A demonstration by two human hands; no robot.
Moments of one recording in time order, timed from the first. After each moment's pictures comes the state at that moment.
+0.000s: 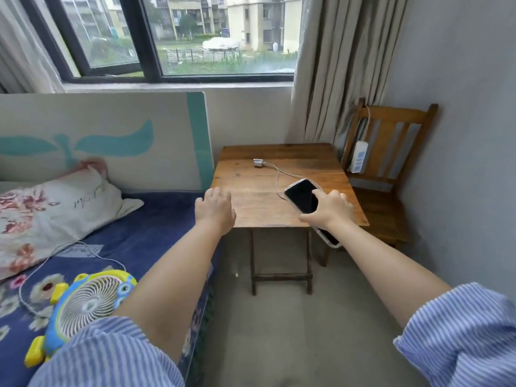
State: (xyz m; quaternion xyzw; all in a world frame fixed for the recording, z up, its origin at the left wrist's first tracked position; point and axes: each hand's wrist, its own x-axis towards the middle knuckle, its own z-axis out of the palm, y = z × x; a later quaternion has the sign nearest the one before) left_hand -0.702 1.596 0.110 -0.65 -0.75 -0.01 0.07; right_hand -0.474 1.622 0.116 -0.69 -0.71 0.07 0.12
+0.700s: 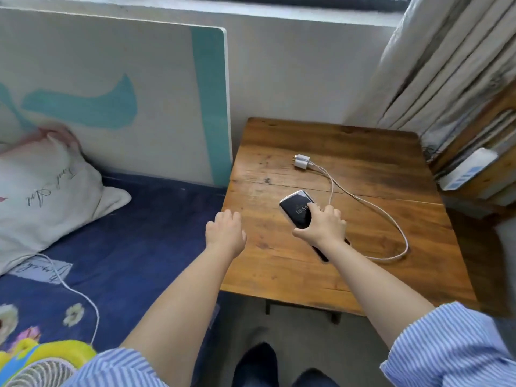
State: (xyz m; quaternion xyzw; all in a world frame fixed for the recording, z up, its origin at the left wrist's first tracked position) left_hand -0.840 1.932 -0.033 -0.61 -0.79 0.06 -0.10; right_hand -0.658 1.993 -0.020 -0.68 -0.71 0.19 0.00
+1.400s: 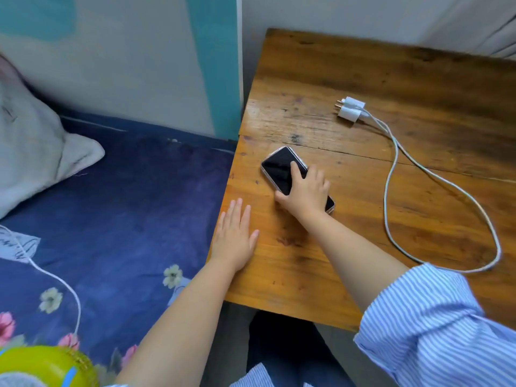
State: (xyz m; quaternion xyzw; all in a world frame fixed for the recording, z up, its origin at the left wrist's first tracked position) left_hand -0.882 1.968 -0.202 -0.60 -0.77 0.02 -0.23; right_hand -0.768 2.092 -0.177 -0.63 -0.76 0.16 -0.02
